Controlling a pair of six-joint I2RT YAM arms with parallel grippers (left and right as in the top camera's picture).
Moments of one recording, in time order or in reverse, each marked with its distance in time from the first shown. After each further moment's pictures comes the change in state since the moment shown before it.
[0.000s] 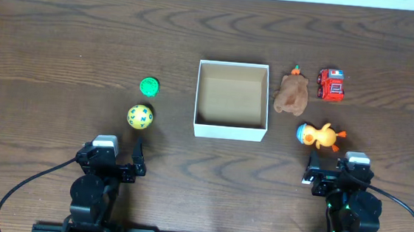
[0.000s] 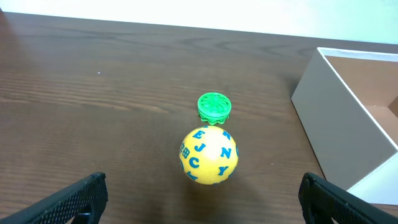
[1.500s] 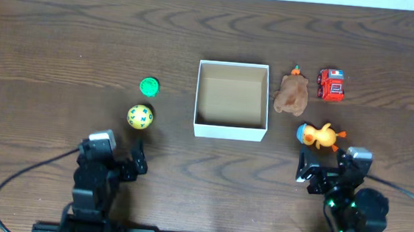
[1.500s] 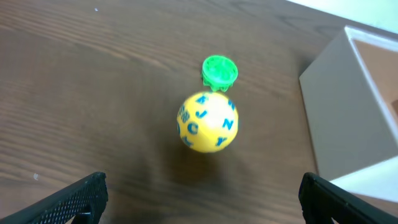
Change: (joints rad) left arm 0.000 0.253 0.120 -0.057 -0.003 -0.193; right arm 0.000 0.129 0.127 -0.001 -0.213 0.207
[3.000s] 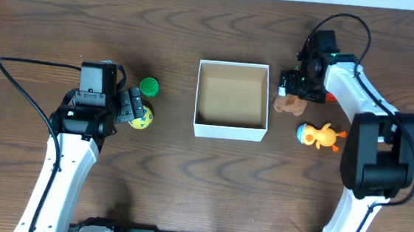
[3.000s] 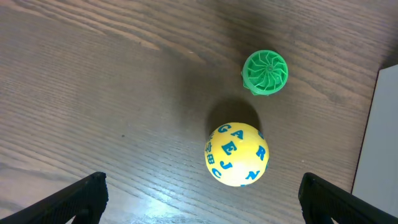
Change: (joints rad) left arm 0.039 0.967 0.718 -0.275 -0.084 0.010; right arm 0.101 1.875 1.228 -0.336 0.082 -0.055
